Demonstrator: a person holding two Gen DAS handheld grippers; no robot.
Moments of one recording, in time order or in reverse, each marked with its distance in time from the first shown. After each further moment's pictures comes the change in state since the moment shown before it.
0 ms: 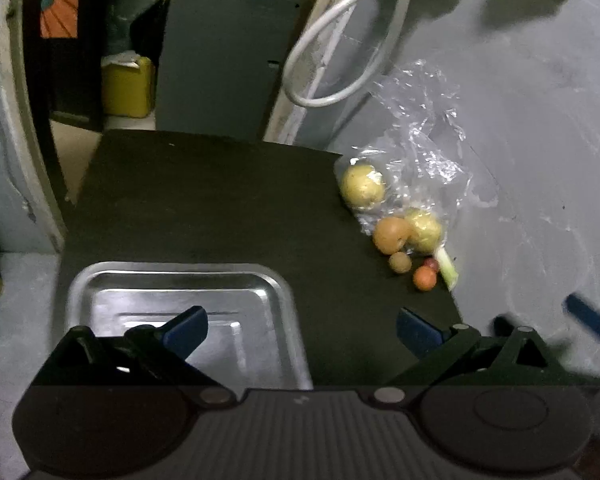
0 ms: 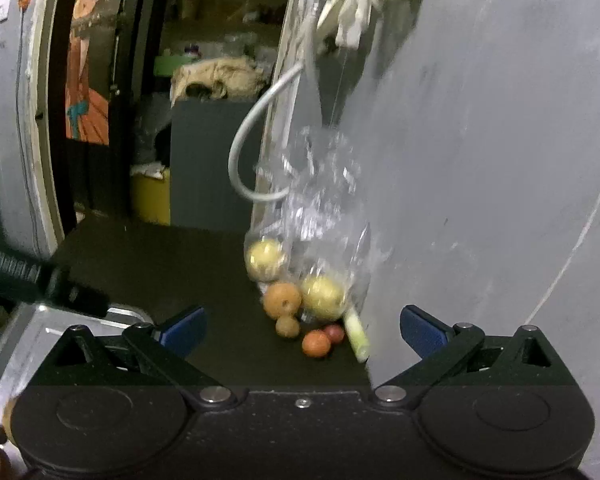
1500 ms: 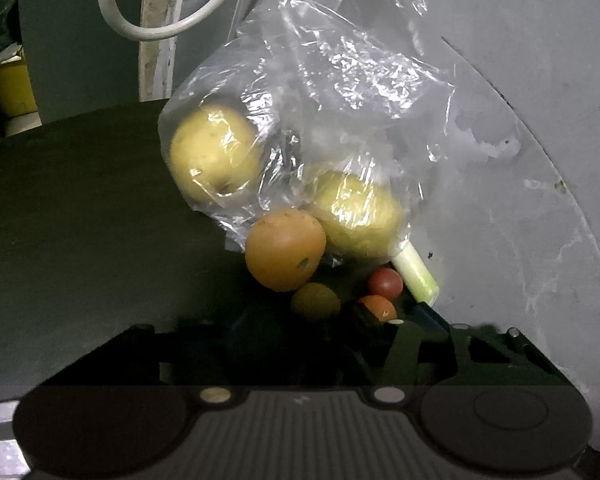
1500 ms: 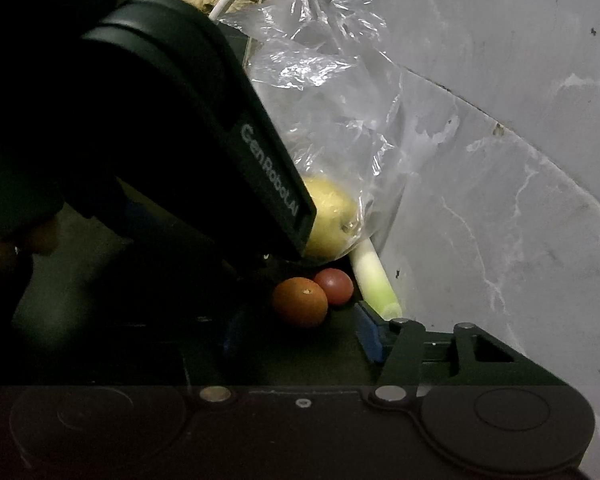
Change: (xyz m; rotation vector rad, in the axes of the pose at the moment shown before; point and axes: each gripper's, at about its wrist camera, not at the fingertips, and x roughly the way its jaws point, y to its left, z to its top) left arm 0.193 -0.100 0.044 0.200 0.212 -0.110; right arm 0.149 -0.009 -0.051 -0.048 0.123 -0.047
